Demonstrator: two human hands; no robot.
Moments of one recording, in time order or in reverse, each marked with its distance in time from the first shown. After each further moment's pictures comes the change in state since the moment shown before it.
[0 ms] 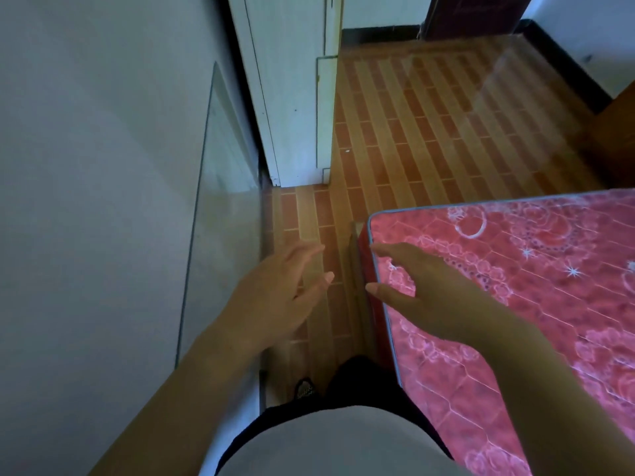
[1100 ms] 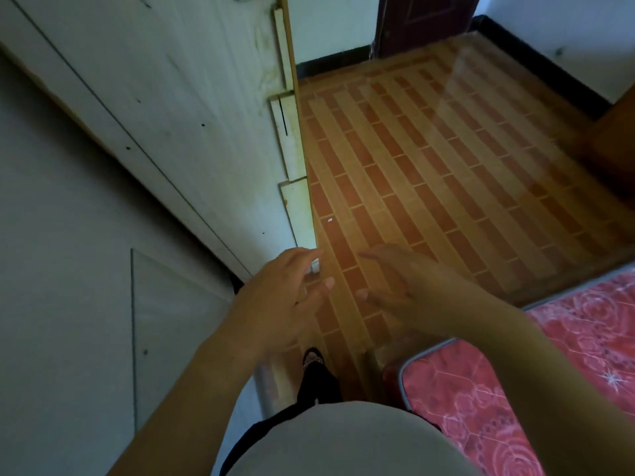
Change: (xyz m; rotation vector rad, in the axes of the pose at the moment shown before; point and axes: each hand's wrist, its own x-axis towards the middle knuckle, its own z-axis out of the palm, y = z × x) left_hand 0.561 -0.068 -0.190 0.047 -0.118 0.121; right_hand 0.512 0.123 -0.200 0.076 0.016 0.150
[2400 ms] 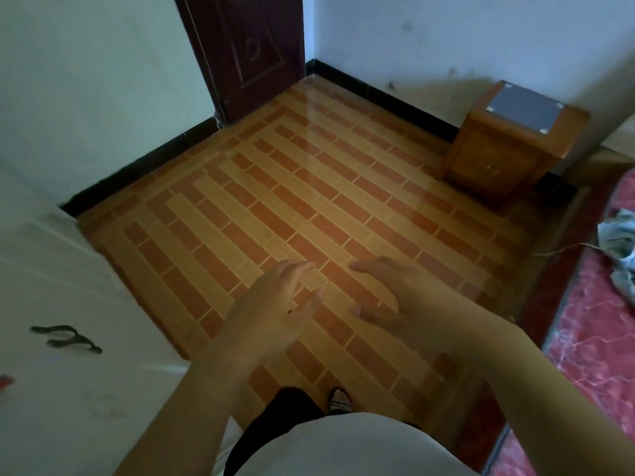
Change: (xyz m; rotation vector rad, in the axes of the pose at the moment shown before) left_hand 0.595 0.186 -0.027 0.054 -0.316 0.372; right_hand 0.262 0.295 -0.342 0.078 0.209 0.408
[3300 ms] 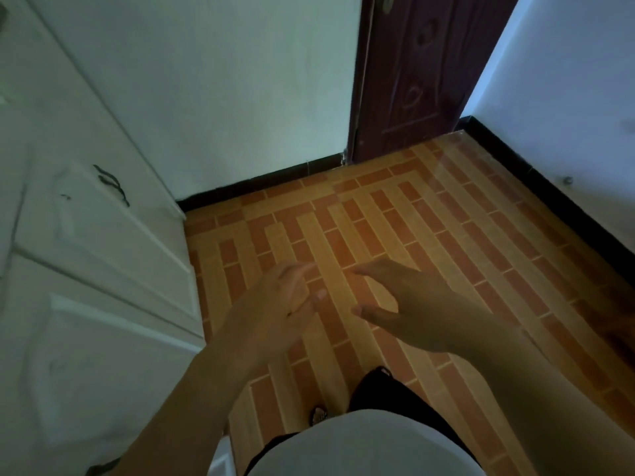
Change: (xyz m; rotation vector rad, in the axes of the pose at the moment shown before) left_hand 0.224 -0.257 -0.287 -0.085 0.351 -0.280; right_hand 0.499 -0.170 -0.086 -0.226 -0.221 -0.363
